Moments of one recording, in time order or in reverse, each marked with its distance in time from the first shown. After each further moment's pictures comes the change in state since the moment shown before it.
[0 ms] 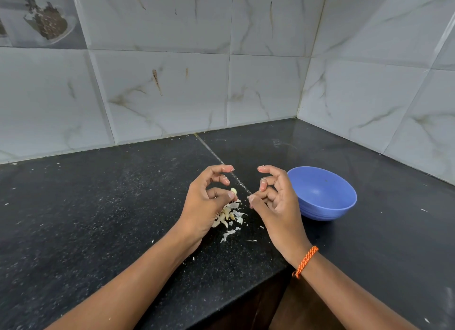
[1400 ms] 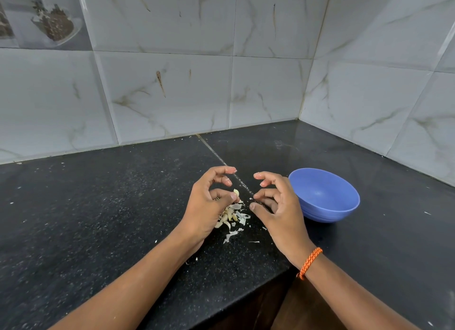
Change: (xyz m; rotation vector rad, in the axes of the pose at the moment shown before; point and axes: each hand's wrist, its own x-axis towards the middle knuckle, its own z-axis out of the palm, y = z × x) left_hand 0.001 -0.002 -0.001 0.008 -0.012 0.021; right_hand -0.001 -0.004 -0.001 -0.168 -0.022 0.011
